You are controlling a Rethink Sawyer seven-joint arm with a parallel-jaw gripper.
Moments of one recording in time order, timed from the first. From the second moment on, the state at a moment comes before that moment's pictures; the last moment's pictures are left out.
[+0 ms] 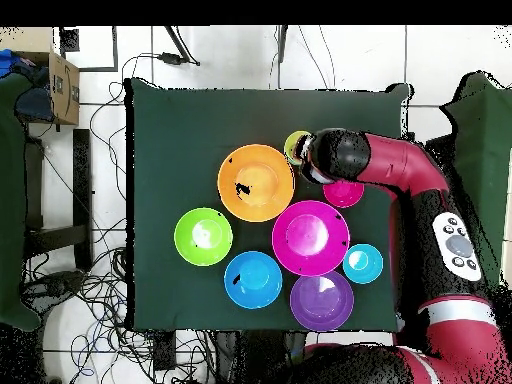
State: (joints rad) arm -0.59 -0.52 0.32 1.33 -0.32 0.72 1.91
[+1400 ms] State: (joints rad) arm -0.61 -0.50 0.33 1.35 -0.37 0.61 1.91
